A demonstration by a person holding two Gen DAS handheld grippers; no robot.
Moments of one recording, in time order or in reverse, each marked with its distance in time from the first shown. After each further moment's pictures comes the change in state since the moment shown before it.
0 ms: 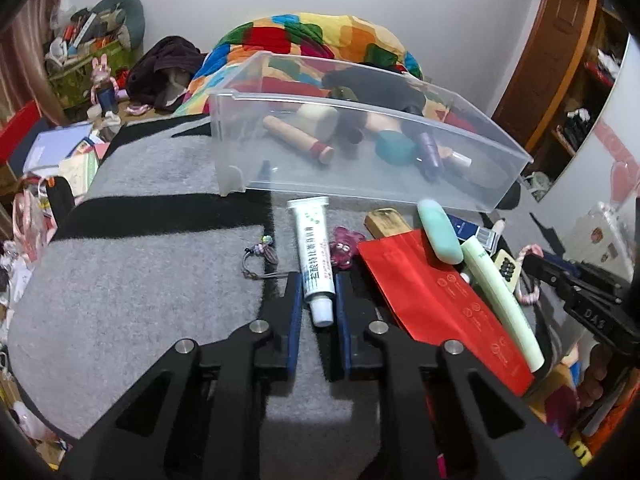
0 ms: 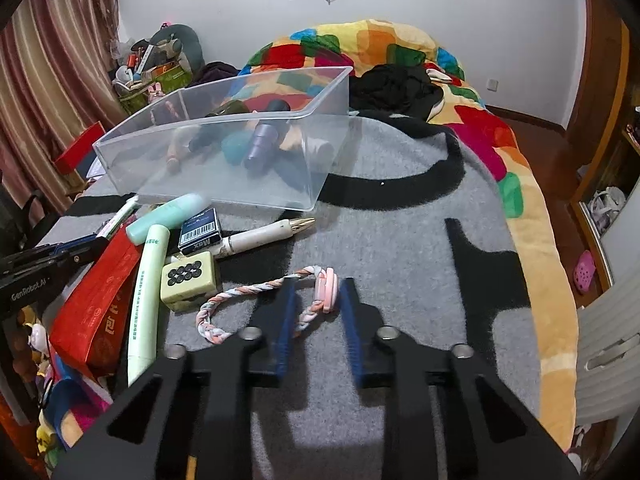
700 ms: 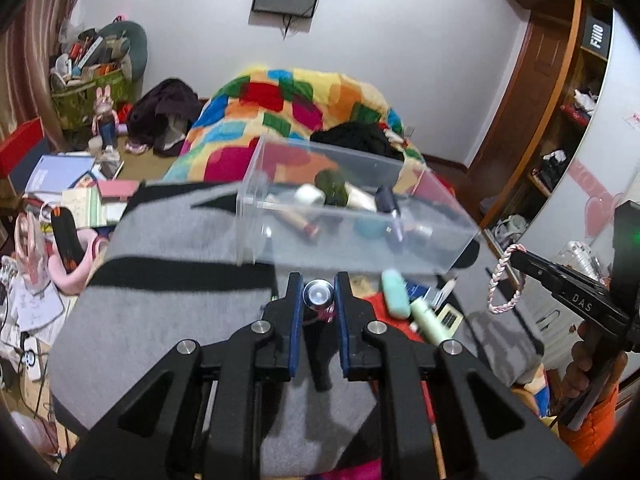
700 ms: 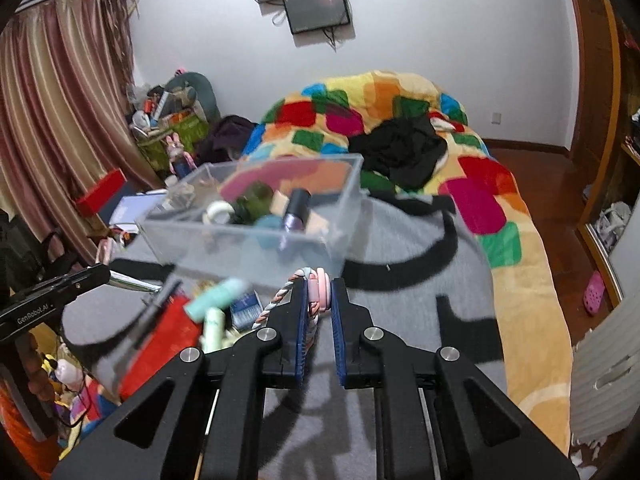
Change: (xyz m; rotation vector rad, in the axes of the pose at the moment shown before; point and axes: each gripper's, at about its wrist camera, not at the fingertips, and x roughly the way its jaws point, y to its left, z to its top) left arm -0.075 0.007 0.028 -0.012 -0.185 -0.069; right arm -0.059 0.009 0.046 0.023 -0.179 0.071
